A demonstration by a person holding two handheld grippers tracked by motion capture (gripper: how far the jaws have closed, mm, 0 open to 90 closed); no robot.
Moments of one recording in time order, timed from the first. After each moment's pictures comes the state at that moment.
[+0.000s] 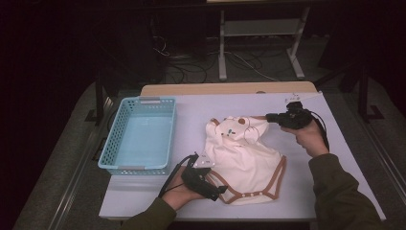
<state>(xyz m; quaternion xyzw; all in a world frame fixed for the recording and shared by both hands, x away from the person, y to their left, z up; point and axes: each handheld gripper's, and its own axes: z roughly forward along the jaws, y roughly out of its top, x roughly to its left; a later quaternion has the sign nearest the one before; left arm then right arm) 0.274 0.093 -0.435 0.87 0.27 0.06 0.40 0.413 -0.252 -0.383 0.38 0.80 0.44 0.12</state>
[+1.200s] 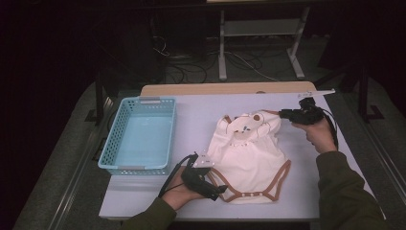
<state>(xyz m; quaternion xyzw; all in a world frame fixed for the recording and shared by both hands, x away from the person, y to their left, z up) 0.274 0.094 -0.435 0.88 0.26 0.06 0.40 0.430 -0.292 -0.394 0.46 0.77 0.42 0.14</state>
